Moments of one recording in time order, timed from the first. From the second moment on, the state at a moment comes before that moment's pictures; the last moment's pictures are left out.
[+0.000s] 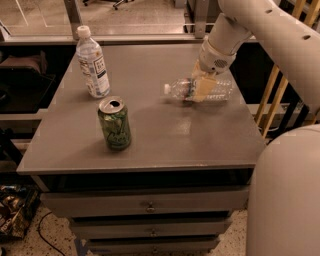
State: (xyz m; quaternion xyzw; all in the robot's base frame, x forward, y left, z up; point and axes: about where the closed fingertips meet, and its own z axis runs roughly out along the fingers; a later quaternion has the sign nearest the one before) arm 0.669 -0.120 0.848 -0.71 0.68 0.06 0.16
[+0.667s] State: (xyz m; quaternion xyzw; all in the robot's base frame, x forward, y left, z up) arm 0.672 -0.117 0.843 -0.71 0.68 0.06 0.16
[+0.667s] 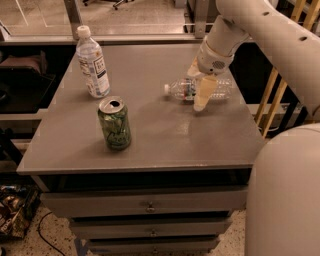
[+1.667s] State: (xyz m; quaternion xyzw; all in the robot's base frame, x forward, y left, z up) arm 0.668 -0.129 0.857 -0.70 0.69 0.02 0.18
